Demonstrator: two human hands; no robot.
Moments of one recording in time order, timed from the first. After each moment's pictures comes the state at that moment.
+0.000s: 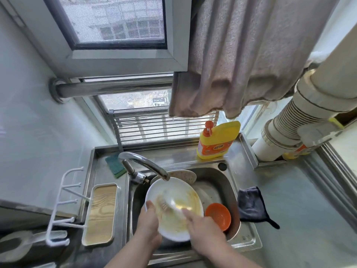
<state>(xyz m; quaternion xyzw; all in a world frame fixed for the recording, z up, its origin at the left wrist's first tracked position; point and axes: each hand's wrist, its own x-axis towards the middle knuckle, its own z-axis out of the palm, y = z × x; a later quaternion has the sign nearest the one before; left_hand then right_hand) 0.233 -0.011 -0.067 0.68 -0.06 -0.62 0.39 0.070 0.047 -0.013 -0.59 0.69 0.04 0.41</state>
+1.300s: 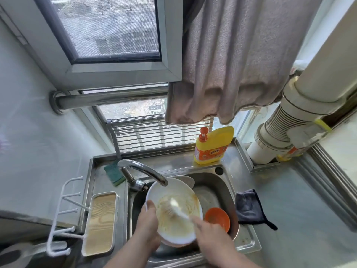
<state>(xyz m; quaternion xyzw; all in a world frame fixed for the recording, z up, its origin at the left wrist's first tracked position) 0.235 -0.022 -0.055 0.67 -0.10 -0.64 0.37 0.049 0.055 -0.012 -0.59 0.70 0.02 0.41</state>
